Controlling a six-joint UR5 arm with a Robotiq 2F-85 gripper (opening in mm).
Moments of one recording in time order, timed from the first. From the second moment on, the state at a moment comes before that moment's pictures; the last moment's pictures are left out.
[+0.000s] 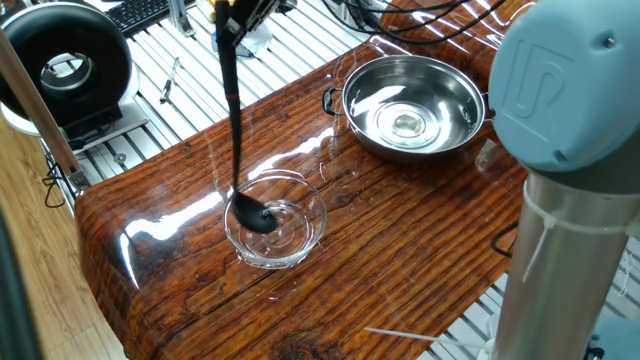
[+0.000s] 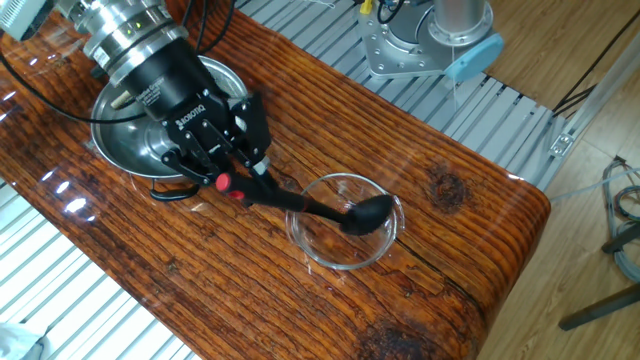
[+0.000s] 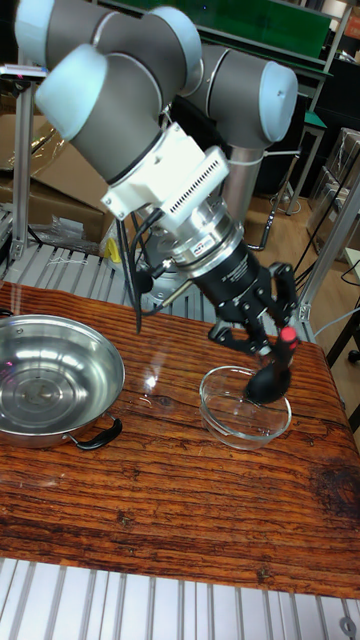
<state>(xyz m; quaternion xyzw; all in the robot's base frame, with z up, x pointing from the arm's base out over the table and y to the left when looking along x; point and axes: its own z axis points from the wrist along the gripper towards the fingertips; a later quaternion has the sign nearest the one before) 0.617 0.129 0.285 -0.25 0.87 0.40 0.13</state>
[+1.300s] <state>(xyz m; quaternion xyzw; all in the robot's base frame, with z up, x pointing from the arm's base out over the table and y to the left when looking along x) 0.636 0.109 0.274 -0.08 0.96 0.22 0.11</state>
